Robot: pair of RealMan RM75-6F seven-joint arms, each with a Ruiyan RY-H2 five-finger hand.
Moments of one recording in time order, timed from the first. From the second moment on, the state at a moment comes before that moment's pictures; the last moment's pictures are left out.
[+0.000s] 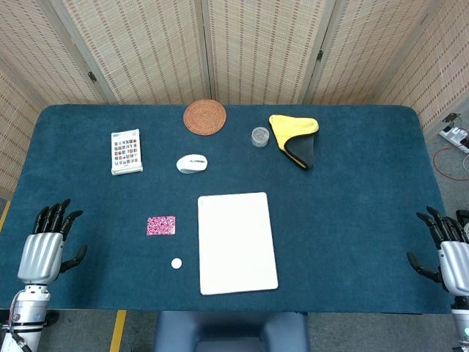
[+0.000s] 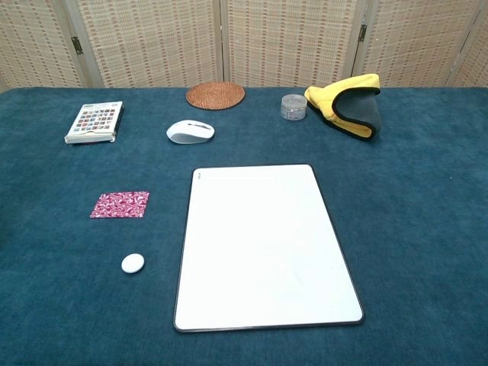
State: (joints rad) left arm -0.19 -1.21 -0.10 -1.77 1.40 1.45 0.30; right arm 0.03 -1.11 0.07 -1.55 -1.48 1.49 0.18
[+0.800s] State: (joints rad) left arm -0.22 -1.21 -0.11 -1.75 1.41 1.41 0.27; right arm 0.03 -1.11 0.07 -1.56 -1.49 1.50 0.16
